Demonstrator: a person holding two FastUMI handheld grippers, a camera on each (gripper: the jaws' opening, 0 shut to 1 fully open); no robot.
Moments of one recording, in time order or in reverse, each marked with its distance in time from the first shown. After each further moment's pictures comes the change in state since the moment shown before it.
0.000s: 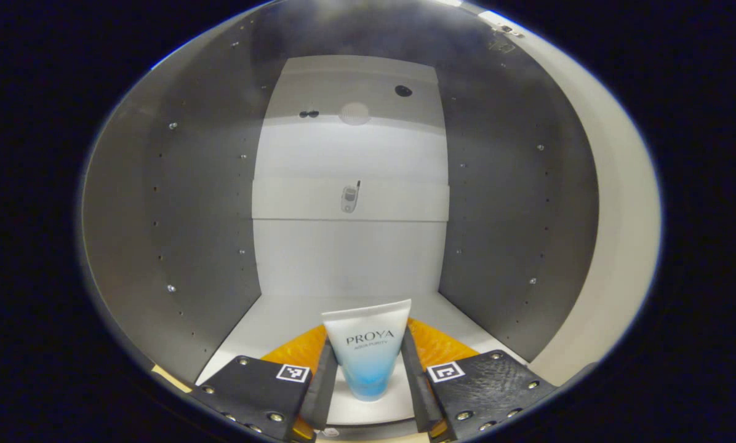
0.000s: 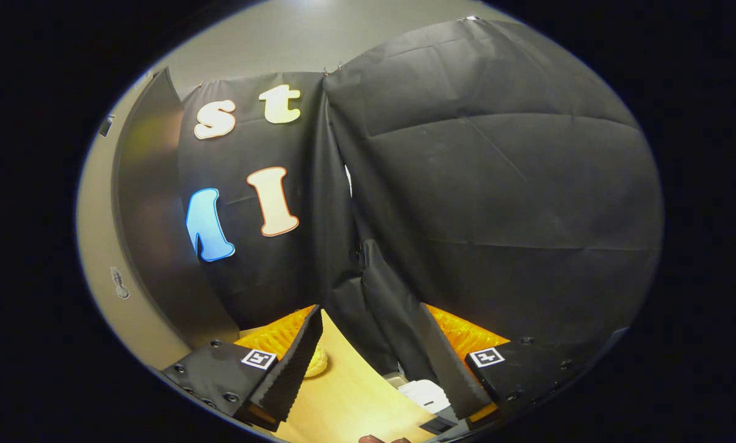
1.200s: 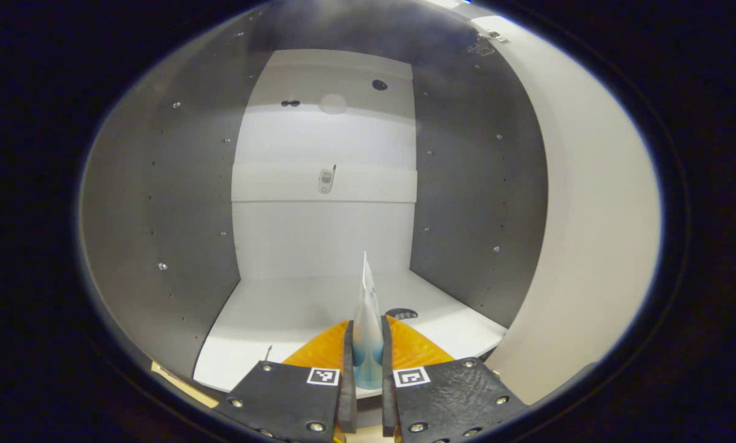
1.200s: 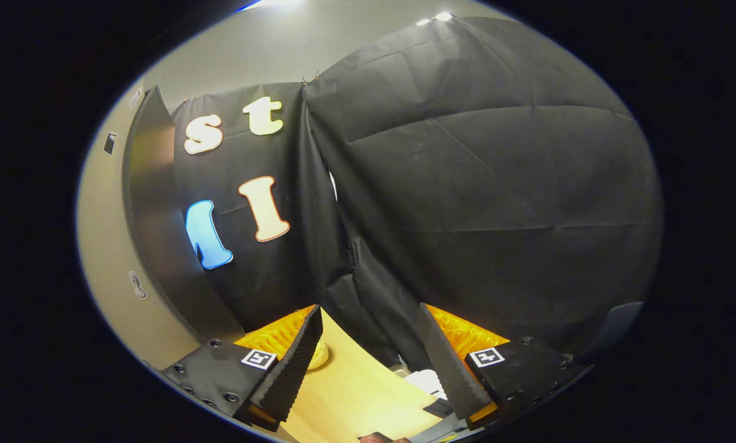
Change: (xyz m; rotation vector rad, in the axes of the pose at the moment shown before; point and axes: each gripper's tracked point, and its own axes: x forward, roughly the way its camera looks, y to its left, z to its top) left arm -0.027 -0.002 -0.024 0.019 0.029 -0.172; right arm -0.065 -0.015 -0.018 0.078 -0.012 -0.054
